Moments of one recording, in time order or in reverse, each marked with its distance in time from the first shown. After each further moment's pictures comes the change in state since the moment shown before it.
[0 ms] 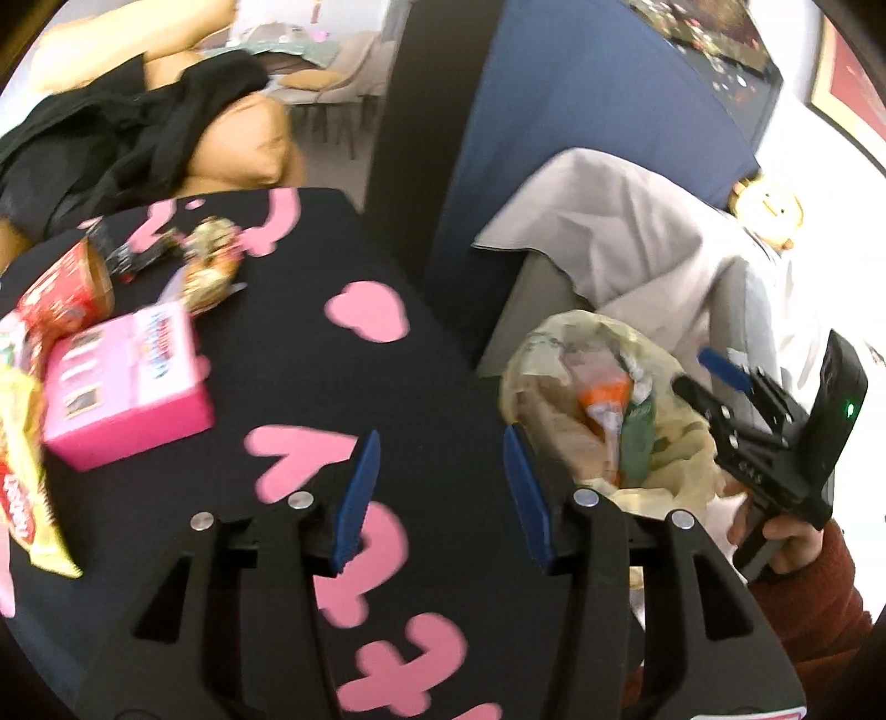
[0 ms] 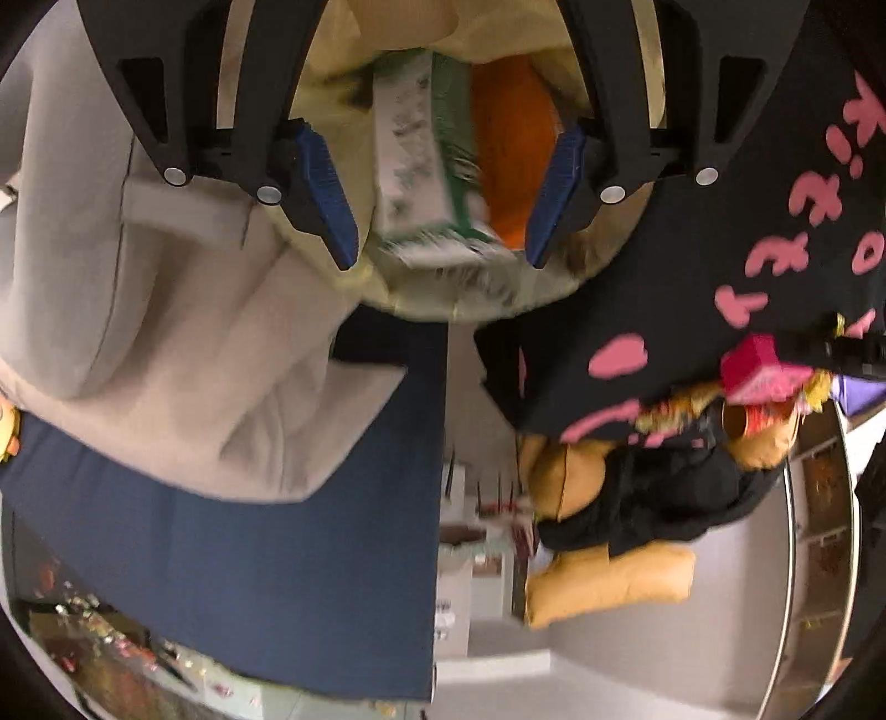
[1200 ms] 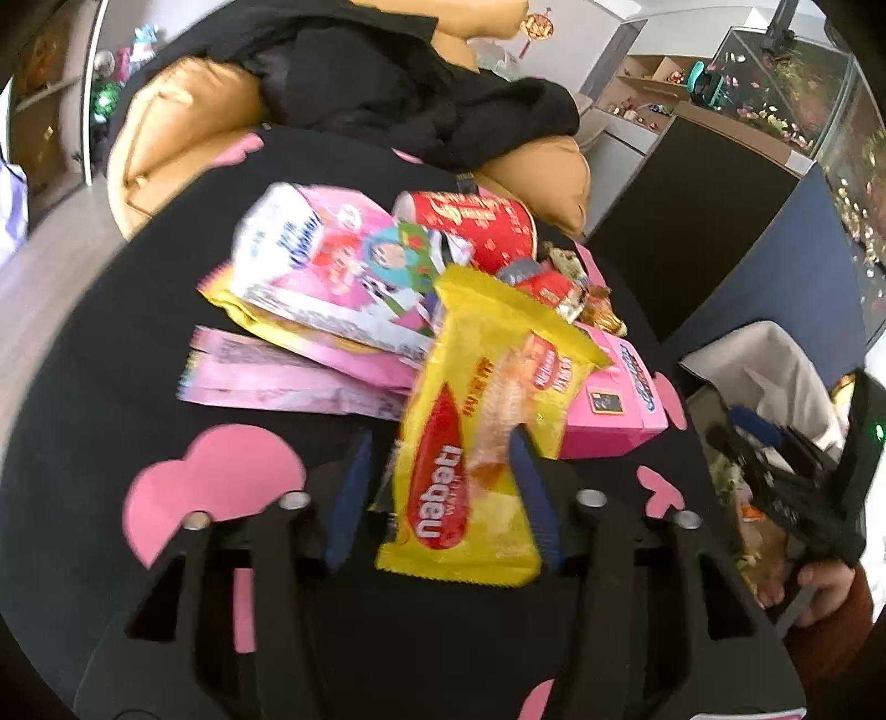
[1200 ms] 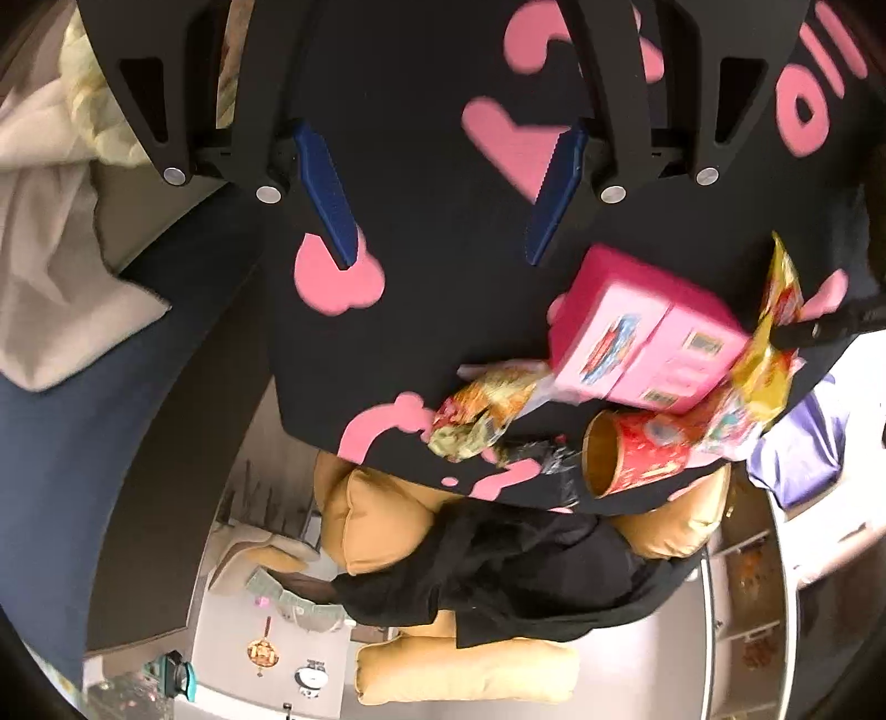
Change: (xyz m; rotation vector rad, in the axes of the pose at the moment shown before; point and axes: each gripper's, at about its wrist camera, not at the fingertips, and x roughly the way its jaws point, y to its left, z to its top) left arm -0.069 0.229 -0.050 -0.421 -0.111 0.169; right arm 0.111 0.228 0.103 -0.195 0.192 0.179
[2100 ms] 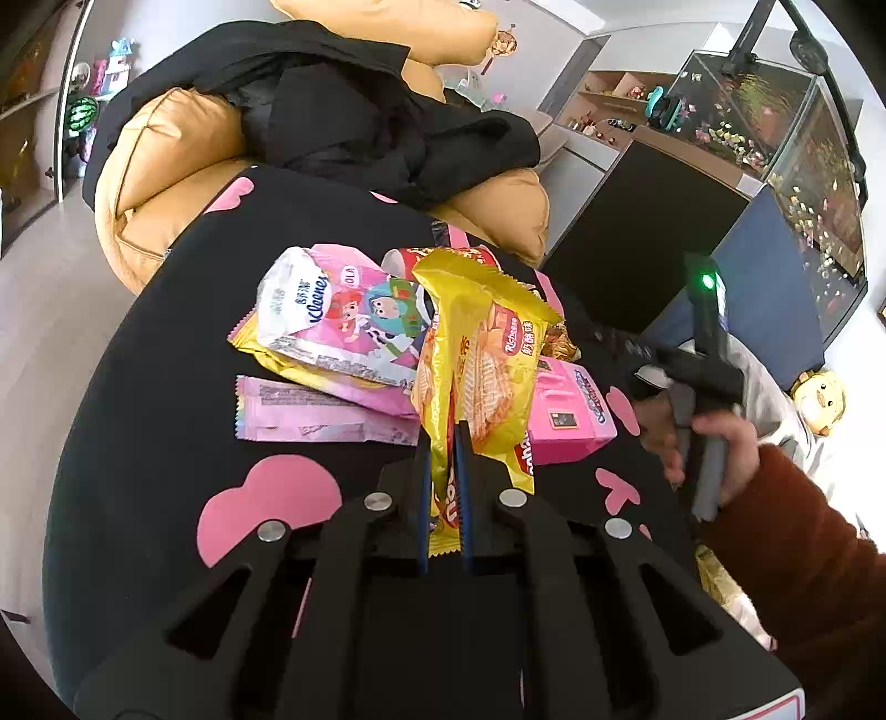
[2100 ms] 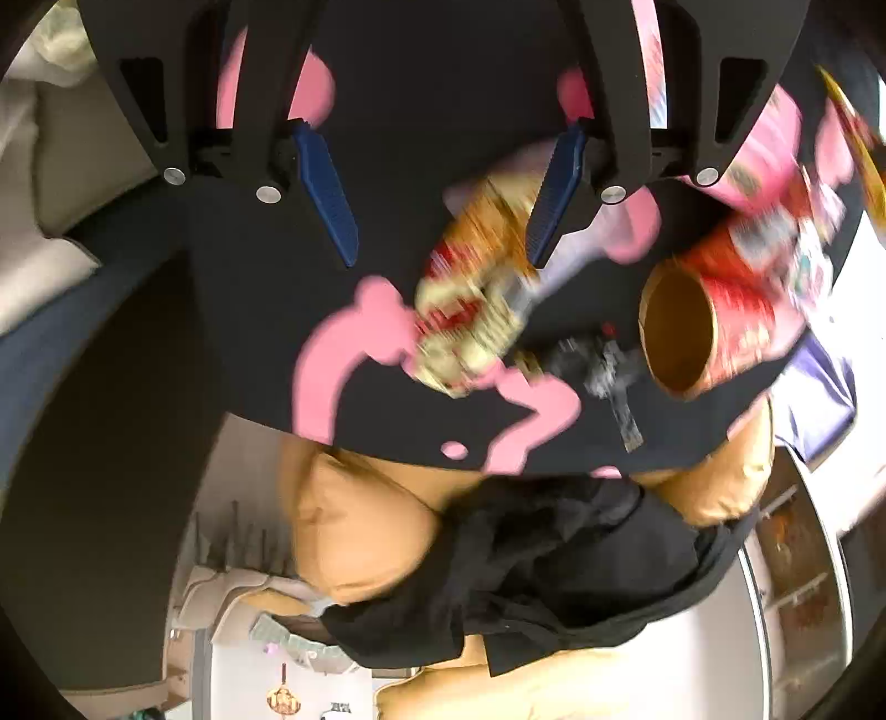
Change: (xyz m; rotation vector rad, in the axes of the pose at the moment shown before) left arm -0.047 0.017 0.015 0.035 -0.054 -0.098; right arm 0.104 -0.003 0.093 0.140 0.074 0.088
